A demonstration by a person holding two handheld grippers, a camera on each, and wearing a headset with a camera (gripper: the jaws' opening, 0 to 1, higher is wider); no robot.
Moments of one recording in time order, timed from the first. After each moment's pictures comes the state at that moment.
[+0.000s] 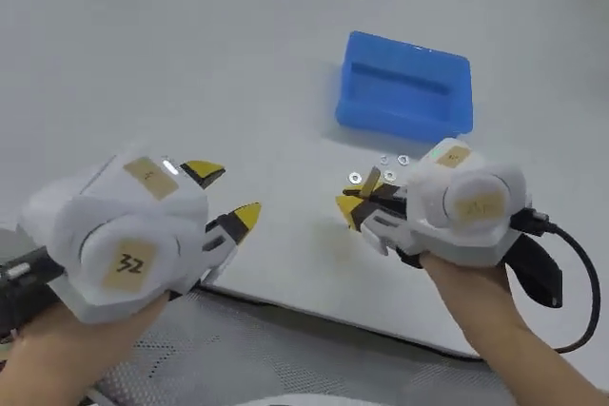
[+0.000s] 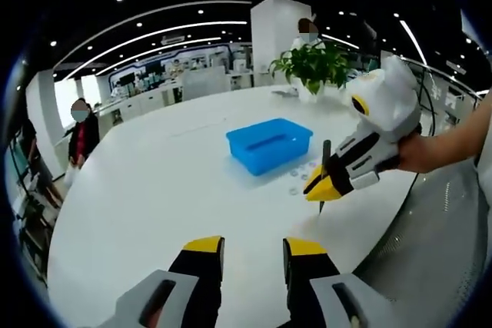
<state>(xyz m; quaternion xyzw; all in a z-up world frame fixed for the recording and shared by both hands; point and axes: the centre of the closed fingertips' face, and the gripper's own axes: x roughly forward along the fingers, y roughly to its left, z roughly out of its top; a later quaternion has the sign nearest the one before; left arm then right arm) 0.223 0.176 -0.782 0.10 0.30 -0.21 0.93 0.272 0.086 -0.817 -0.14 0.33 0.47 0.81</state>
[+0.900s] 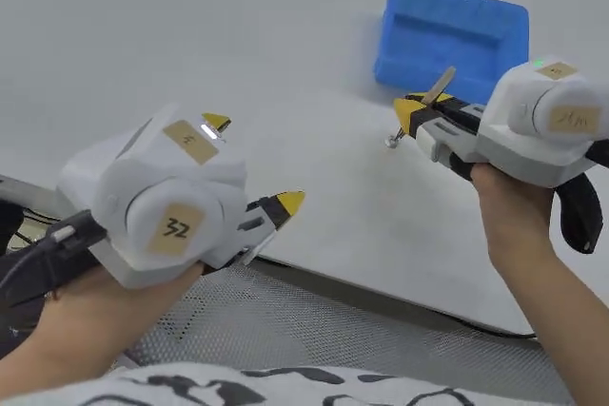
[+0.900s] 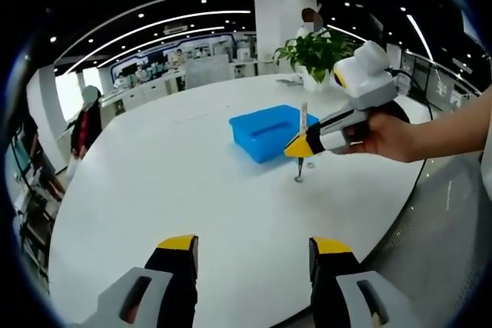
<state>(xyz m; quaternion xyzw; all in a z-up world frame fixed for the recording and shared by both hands) 0.223 0.181 -0.794 0.10 0.32 -0.19 0.92 0.339 0.077 -0.817 -0.06 0.30 0.39 0.87</state>
